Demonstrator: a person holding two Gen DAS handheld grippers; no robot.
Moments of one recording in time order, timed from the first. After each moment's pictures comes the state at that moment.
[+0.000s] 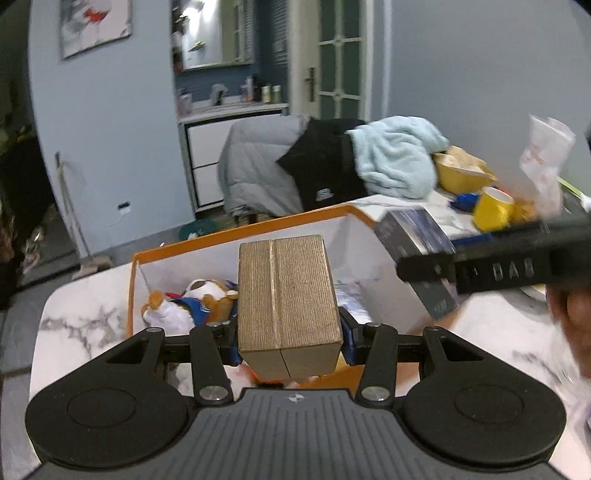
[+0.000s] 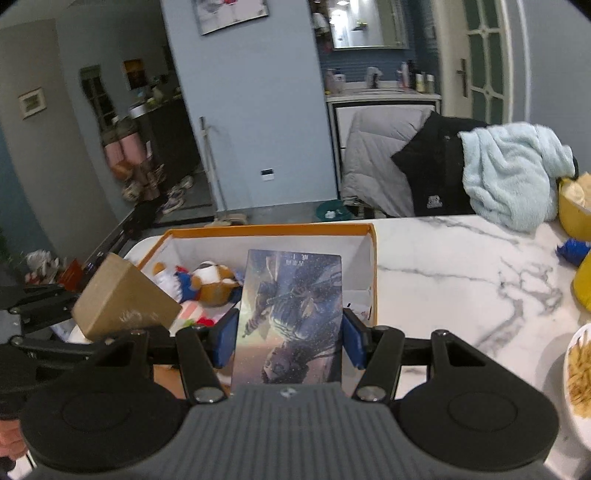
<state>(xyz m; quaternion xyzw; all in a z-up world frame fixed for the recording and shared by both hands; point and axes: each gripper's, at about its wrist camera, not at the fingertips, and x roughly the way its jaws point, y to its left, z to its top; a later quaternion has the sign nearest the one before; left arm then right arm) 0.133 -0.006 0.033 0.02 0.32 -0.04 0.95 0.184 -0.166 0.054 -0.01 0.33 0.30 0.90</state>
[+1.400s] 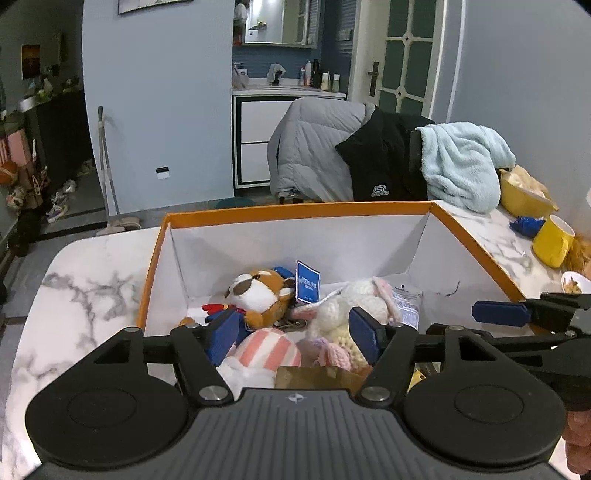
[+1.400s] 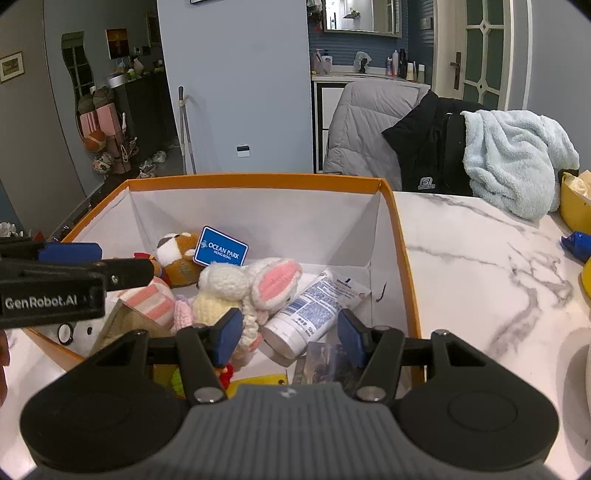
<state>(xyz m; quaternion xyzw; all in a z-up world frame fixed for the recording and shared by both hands) 0.170 0.031 -0.006 -0.04 0.34 0.03 0.94 0.208 -0.118 -0.006 -0.06 0.34 0.27 0.90</state>
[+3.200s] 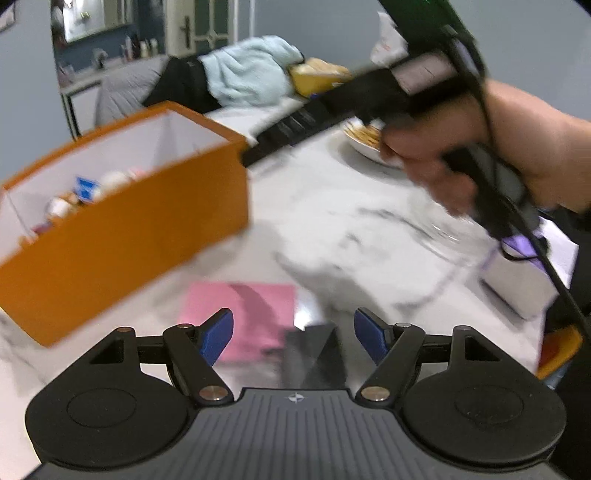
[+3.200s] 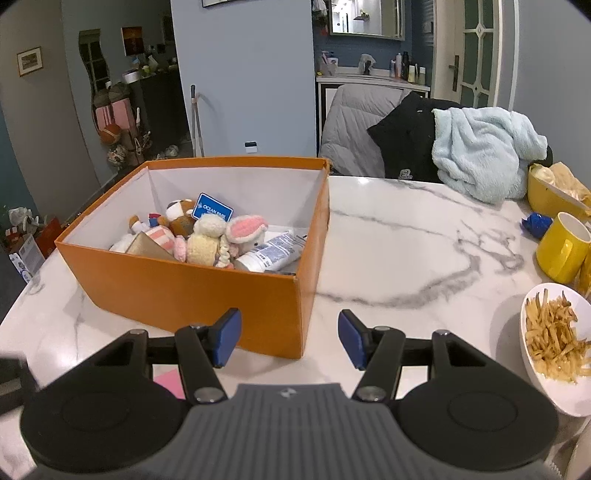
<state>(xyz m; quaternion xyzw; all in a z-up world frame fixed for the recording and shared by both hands) 0.019 -0.110 -0.035 0.07 0.41 -0.23 0.88 0.143 -0.227 0.013 -0.07 0.34 0.29 0.89</state>
